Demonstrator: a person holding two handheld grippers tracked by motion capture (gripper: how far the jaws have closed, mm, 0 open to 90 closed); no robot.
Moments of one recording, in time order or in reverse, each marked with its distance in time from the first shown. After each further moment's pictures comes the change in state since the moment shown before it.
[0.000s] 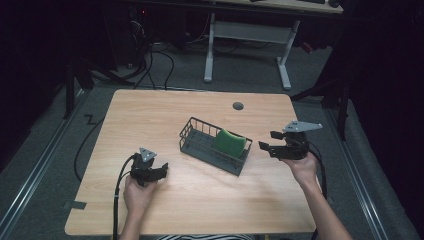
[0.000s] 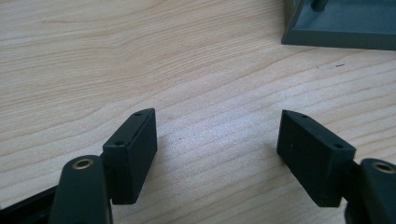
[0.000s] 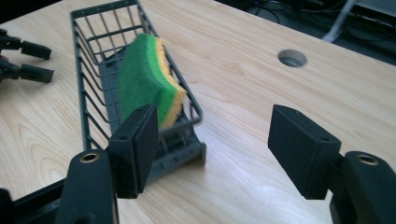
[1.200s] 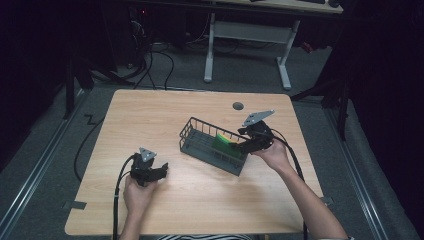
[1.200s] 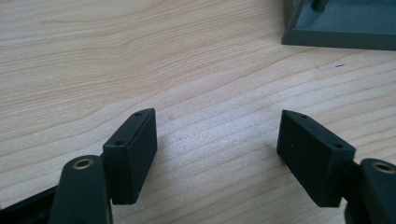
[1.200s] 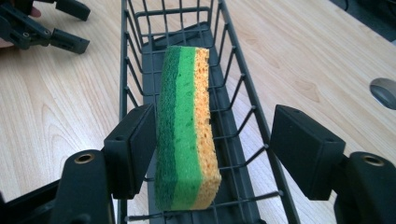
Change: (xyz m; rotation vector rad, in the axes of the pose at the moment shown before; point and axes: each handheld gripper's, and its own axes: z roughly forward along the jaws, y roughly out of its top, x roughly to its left) left arm 0.000 0.000 0.000 -0.002 0.000 -0.001; right arm 0.043 0.052 0.076 0.164 0.161 -0.232
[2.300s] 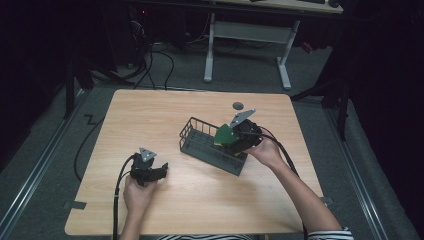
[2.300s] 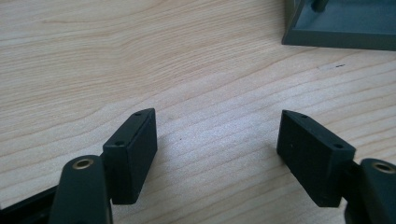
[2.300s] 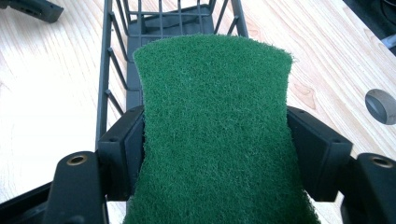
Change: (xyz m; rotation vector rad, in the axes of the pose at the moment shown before) left arm 0.000 0.000 0.000 0.000 0.000 0.000; right arm 0.010 0.020 0.029 0.127 -0.055 -0.131
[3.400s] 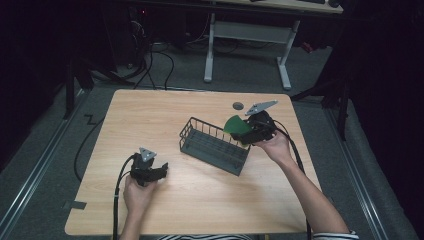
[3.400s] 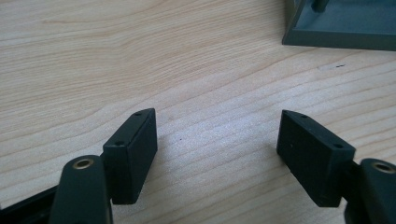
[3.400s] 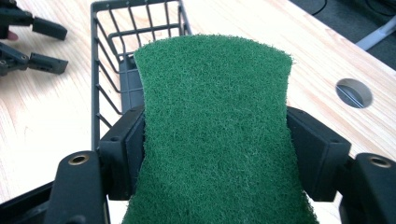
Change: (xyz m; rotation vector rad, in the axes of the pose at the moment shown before) left arm 0.000 0.000 0.000 0.000 0.001 0.000; right arm -0.025 -0.008 -0.030 -0.103 0.012 0.175
